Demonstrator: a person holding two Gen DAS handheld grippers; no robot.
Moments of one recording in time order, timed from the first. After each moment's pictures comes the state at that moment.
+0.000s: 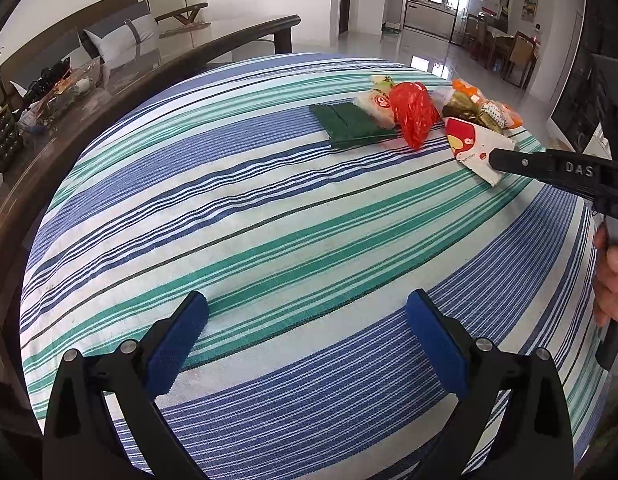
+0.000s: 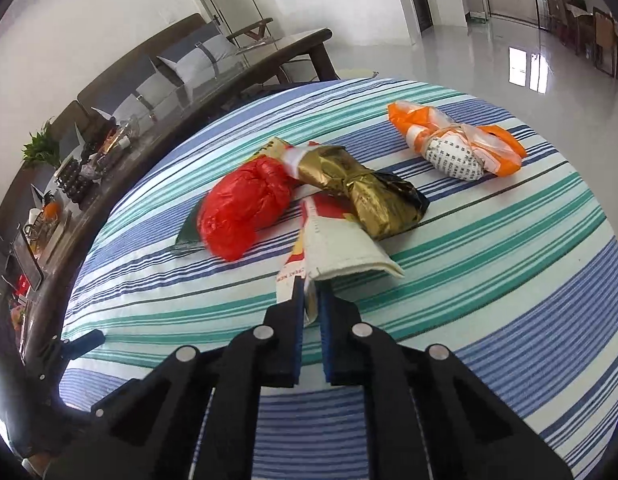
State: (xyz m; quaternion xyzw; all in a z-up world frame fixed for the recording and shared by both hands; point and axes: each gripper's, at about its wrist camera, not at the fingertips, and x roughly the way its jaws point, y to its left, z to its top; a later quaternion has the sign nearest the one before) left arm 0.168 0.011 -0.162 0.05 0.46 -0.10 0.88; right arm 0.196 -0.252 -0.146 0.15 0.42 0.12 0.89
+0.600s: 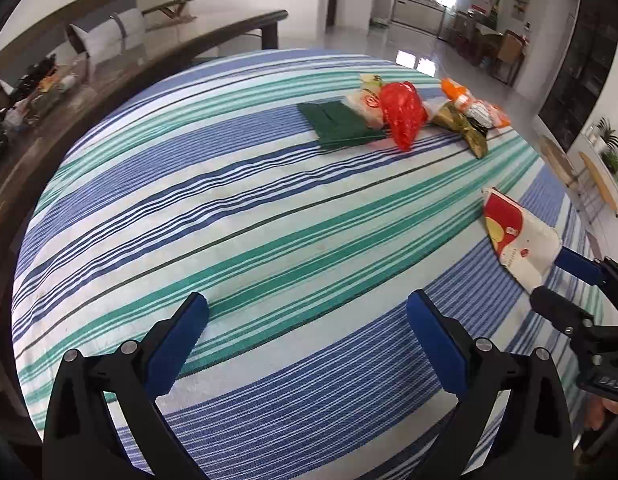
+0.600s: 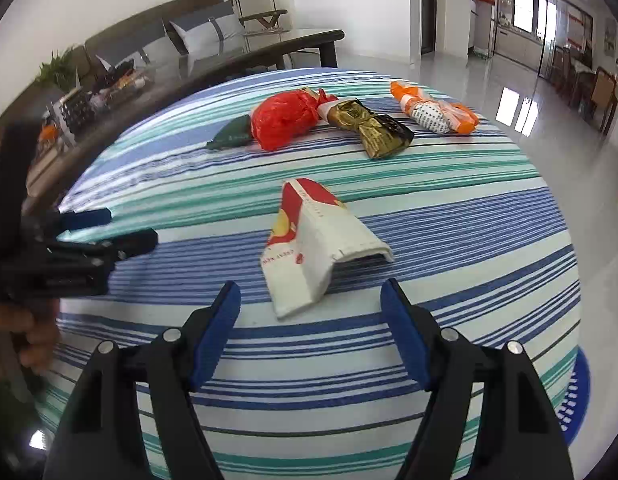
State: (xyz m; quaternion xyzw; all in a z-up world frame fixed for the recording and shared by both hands) left arm 0.178 0.013 -0.156 0.04 0.49 -0.15 0.86; right arm 0.110 -0.210 -0.155 0.00 0.43 0.07 0.90
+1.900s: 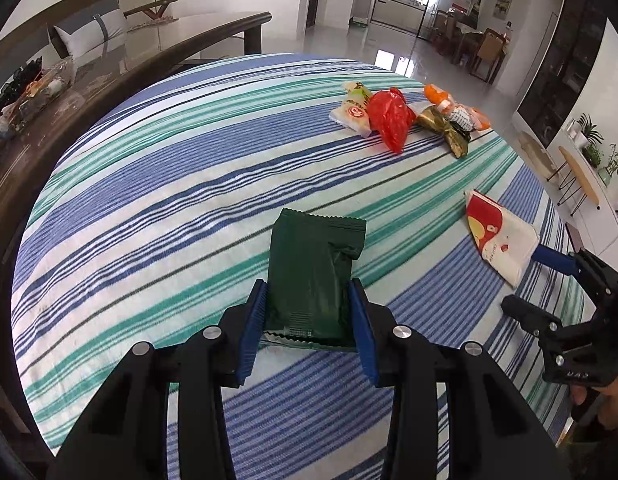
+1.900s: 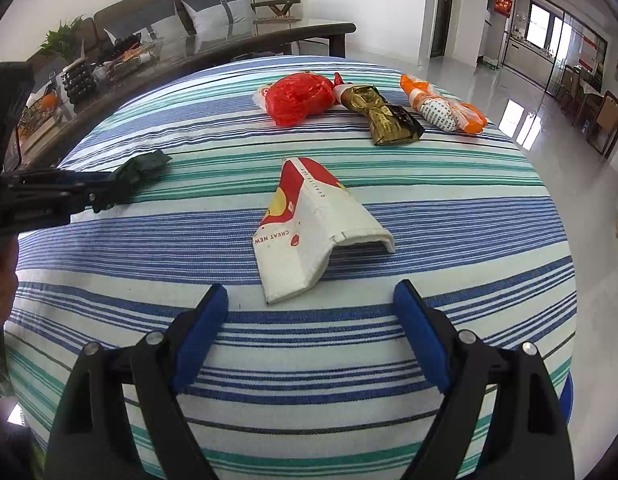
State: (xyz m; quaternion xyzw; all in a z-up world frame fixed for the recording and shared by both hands) left arm 0.168 0.025 -0.148 0.04 0.47 -0.17 0.86; right arm 0.114 -0.208 -0.166 -0.02 0.44 0.09 0.89
